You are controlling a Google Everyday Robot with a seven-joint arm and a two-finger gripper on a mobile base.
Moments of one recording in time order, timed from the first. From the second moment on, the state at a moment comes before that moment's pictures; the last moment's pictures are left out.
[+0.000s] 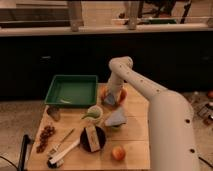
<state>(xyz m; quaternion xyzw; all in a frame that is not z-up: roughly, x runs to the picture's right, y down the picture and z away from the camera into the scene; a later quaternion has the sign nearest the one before) 0.053 0.045 0.917 -0.28 -0.25 -0.40 0.84</state>
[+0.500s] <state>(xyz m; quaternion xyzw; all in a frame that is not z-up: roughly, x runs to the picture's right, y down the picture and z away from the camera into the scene) 0.102 0.039 0.923 -0.29 -0.23 -0.37 0.85</state>
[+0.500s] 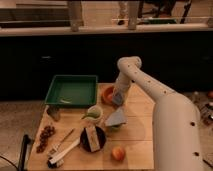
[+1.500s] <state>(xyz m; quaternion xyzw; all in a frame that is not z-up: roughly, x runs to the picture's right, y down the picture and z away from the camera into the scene) 0.062 0.004 0.941 -0.25 -0.21 -0.37 0.87</state>
